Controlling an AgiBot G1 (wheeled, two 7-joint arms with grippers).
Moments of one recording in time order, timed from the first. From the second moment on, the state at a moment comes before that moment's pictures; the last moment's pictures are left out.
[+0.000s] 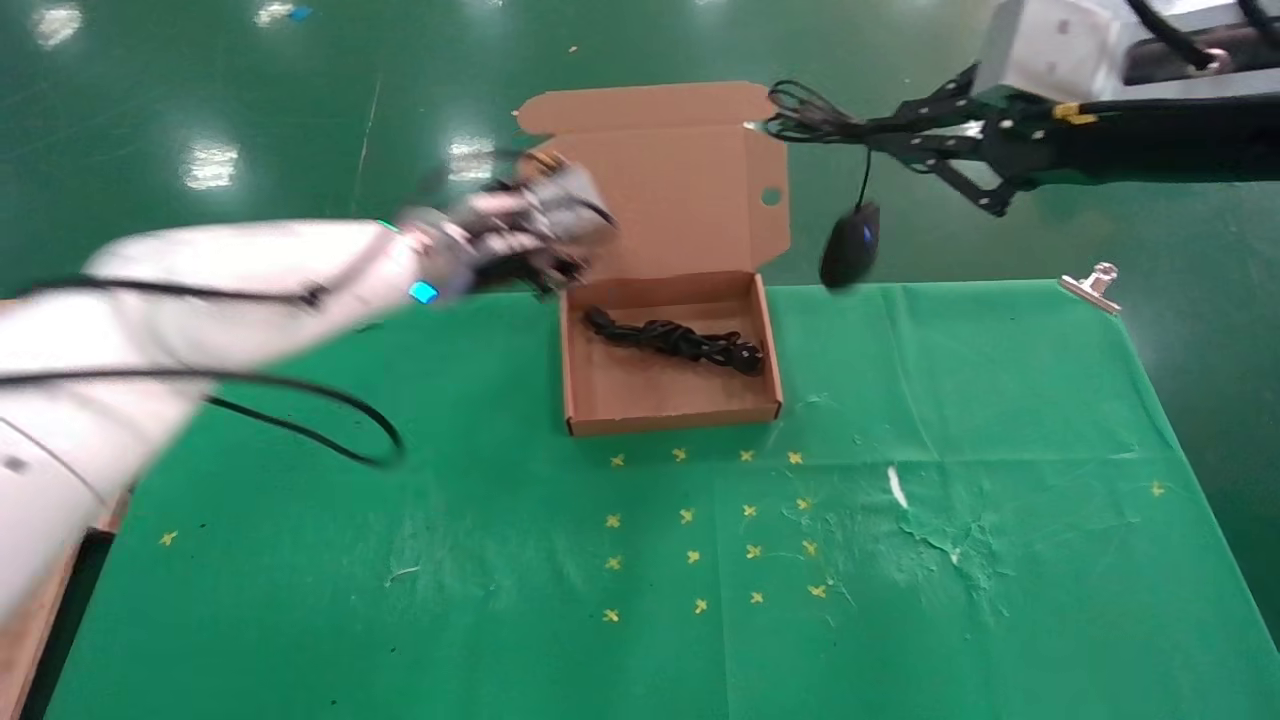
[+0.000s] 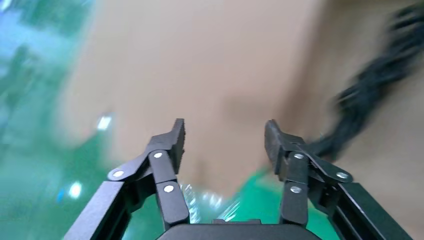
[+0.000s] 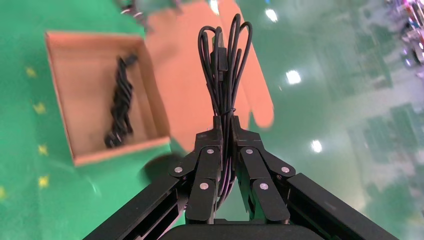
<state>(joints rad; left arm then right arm) -1.62 1.24 1.15 -0.67 1.84 0.45 -0.47 1.72 -0.84 -0.53 0.98 -1.57 -1.27 -0.01</state>
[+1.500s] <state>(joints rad) -1.68 1.19 1.10 -0.52 1.76 0.43 -0.41 1.63 -1.25 -0.52 0.27 -1.46 -1.05 -0.29</state>
